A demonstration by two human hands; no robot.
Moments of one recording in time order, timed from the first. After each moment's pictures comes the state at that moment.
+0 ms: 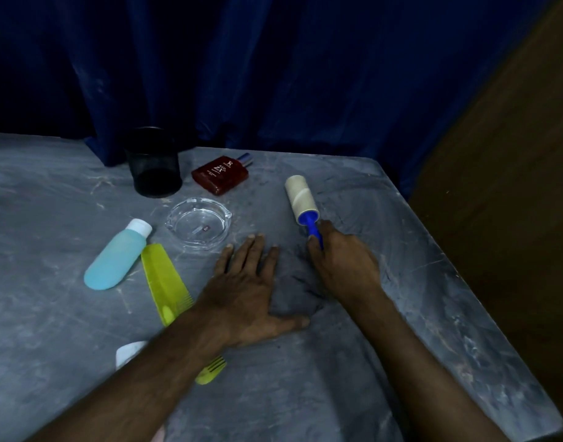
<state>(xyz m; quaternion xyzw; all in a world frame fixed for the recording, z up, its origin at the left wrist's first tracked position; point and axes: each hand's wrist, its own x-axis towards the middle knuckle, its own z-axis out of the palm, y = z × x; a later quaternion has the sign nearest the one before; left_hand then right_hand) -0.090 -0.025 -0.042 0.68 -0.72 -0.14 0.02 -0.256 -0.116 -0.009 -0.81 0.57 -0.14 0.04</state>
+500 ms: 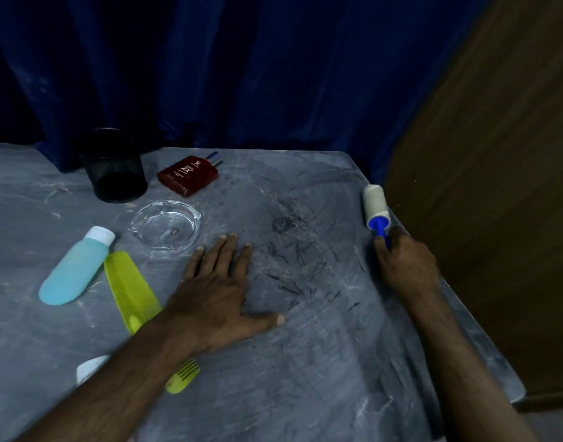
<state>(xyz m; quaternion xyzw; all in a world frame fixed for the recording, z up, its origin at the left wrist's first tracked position) -0.089 -0.025 -0.042 0.68 -0.72 -0.14 0.00 -0.381 -0.135 0.003 -0.68 0.72 -0.14 0.04</state>
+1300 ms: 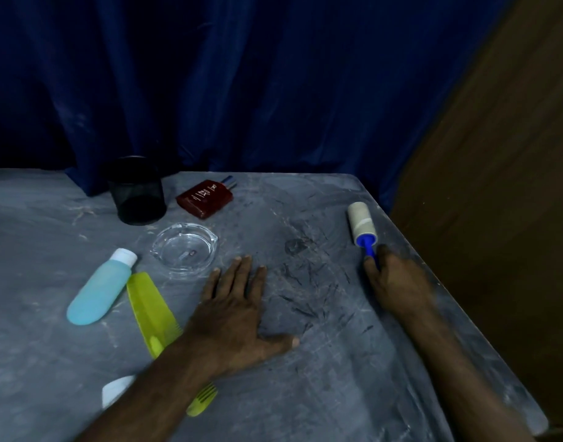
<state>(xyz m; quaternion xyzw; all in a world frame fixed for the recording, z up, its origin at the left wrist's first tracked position) -0.089 -0.024 -0.049 0.68 -0.72 -0.14 0.03 -0.355 -0.136 0.005 -0.73 0.68 -0.08 0.07</state>
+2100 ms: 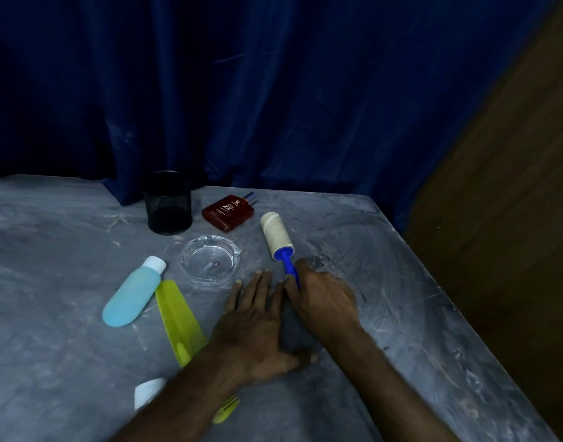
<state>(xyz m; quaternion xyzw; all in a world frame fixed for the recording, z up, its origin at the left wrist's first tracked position) -0.092 -0.022 -0.043 0.68 -0.72 -0.14 0.06 -0.221 -0.099 -0.014 -0.83 0.54 -0.11 0.01</state>
